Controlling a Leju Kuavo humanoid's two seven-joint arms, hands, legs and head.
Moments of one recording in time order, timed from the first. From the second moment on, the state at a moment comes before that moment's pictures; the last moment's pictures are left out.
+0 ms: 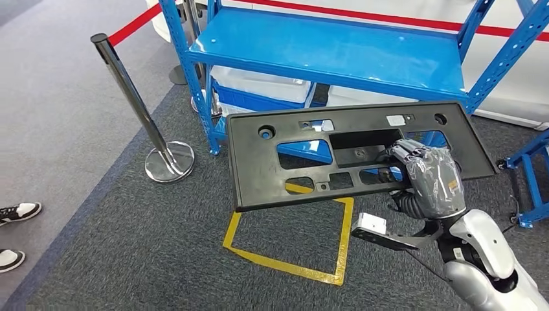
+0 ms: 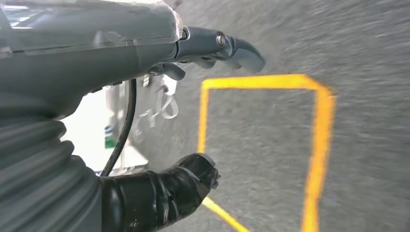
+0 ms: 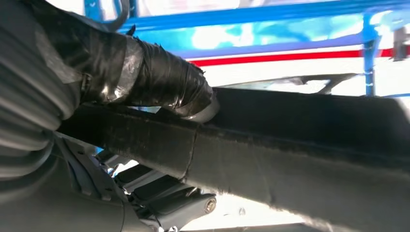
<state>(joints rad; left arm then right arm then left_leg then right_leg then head) 0.01 0.07 0.75 0.01 -1.16 -0.16 -0.14 -0.20 -0.59 0.48 -1.87 0.77 -0.24 -0.08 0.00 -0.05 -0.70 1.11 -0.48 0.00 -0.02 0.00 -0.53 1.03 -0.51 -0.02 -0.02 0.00</state>
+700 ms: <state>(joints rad) 0.01 0.07 0.75 0.01 -1.15 -0.15 -0.14 -0.20 -0.59 0.42 -1.86 0.76 -0.20 -0.08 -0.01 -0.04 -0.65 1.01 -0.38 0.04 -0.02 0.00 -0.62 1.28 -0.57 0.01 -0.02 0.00</state>
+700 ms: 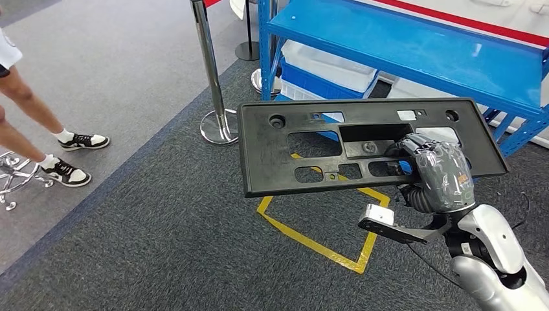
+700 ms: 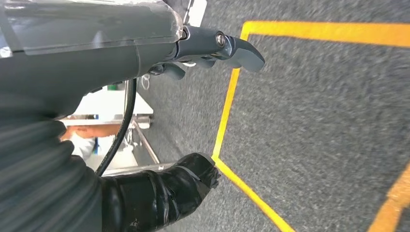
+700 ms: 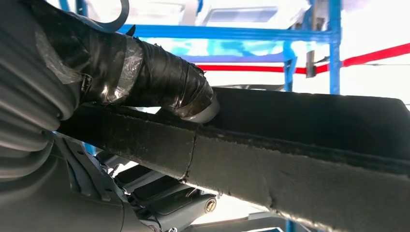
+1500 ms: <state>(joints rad) 0.01 0.07 0.74 0.01 -1.14 -0.15 -0.17 -0.20 -0.61 0.37 -1.87 0.76 -0.20 -0.08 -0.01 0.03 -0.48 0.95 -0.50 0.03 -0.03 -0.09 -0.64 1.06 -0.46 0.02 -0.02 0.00</state>
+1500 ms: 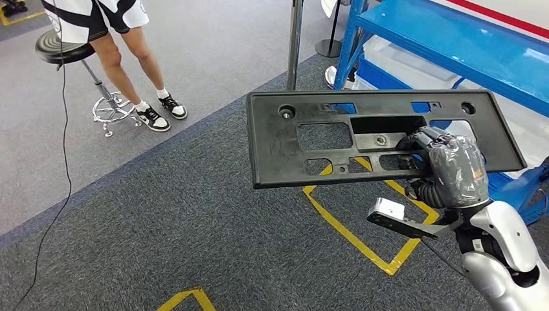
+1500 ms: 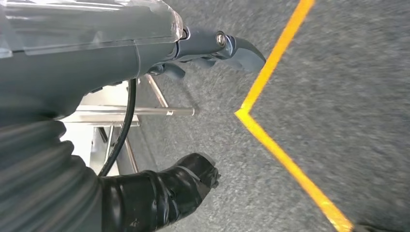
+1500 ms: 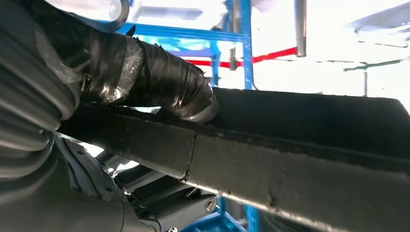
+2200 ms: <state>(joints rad) 0.00 0.06 0.67 0.01 -1.19 -0.13 -0.14 -0.17 -0.85 0.18 -1.95 0.66 -0.11 -0.16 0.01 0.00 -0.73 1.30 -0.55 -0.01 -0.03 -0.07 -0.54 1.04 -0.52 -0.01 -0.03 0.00</state>
